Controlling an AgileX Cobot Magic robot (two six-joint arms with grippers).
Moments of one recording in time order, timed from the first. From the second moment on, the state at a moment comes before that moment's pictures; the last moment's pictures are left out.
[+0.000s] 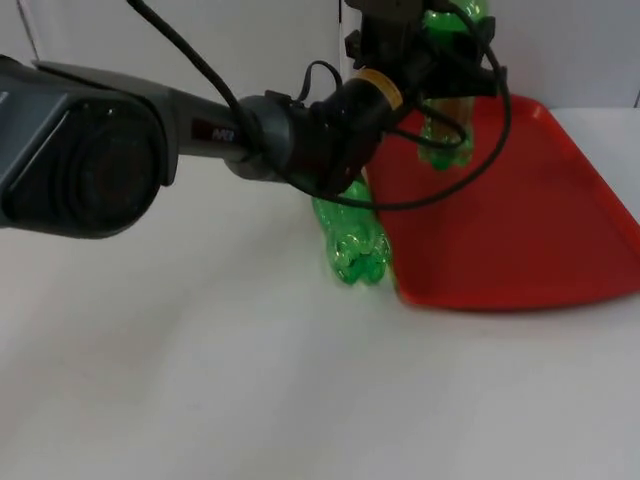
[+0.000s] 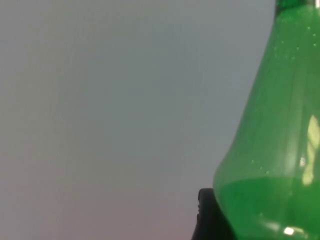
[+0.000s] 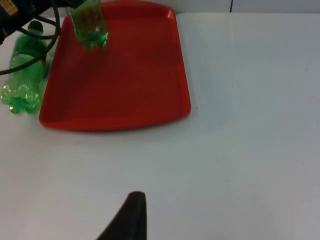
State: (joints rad) right arm 0.06 0.00 -0.52 0.01 1.08 -0.01; left arm -0.54 2.72 -2.05 0.20 -0.77 -0.22
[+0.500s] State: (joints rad) right arm 0.06 0.00 -0.52 0.01 1.08 -0.01; left arm -0.54 2.76 -2.05 0.20 -0.76 -0.22
